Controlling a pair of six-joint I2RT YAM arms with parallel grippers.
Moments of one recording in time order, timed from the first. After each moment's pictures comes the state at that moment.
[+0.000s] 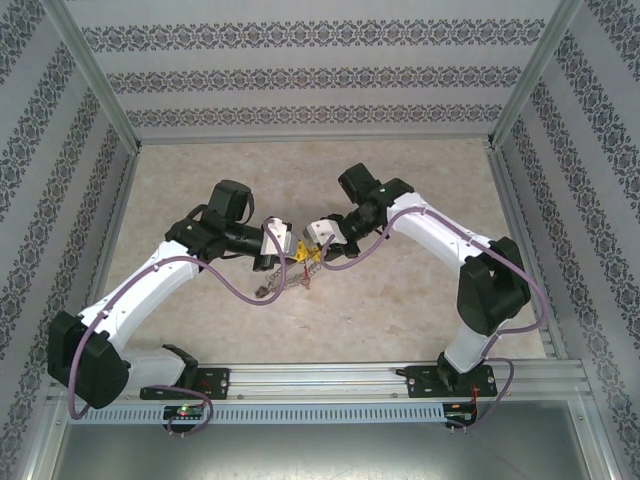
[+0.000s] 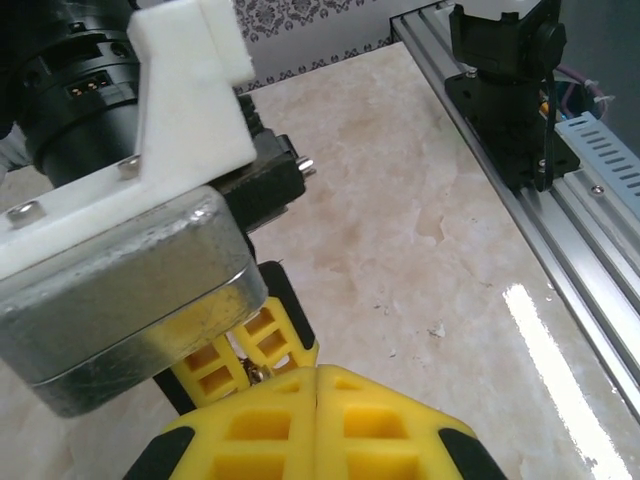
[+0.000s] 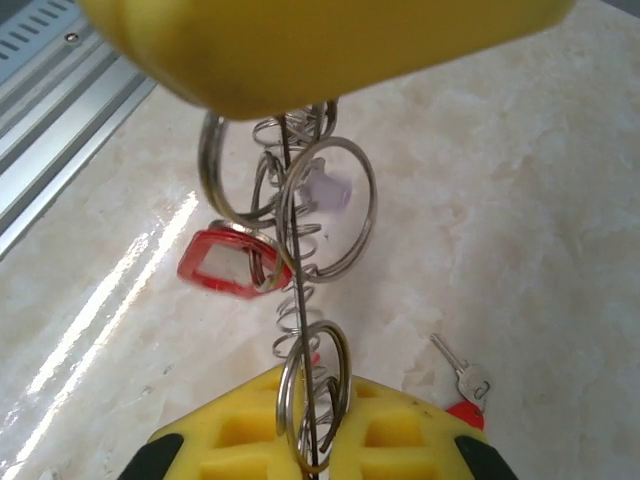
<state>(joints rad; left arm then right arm) -0.47 1.26 1.06 -0.56 0.89 0.96 0.56 1.71 1.39 -0.91 -0.83 -1.35</state>
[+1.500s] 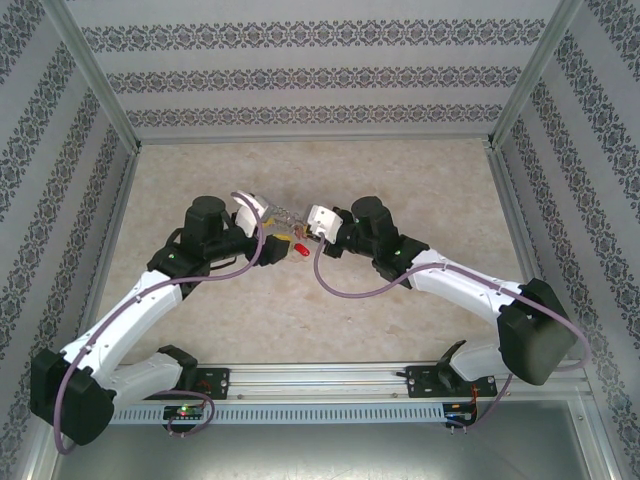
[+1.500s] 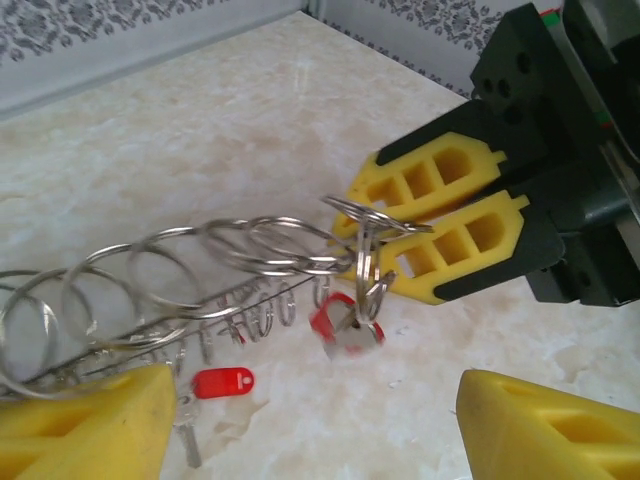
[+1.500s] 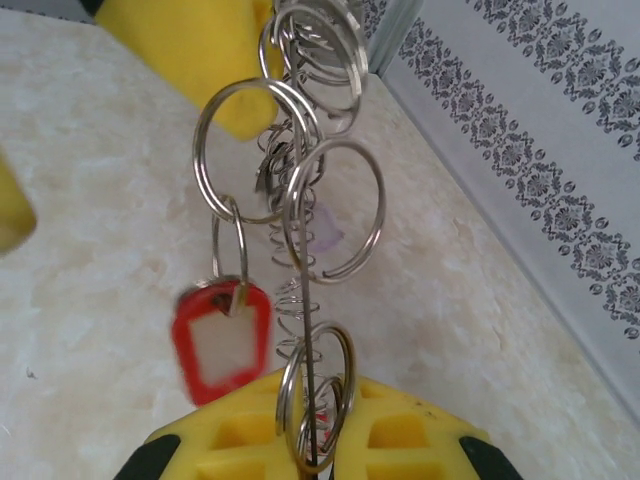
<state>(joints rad) -0.41 1.05 0.83 -0.25 0.45 0.07 0.71 1.38 0.88 0.12 -0.28 -0.54</state>
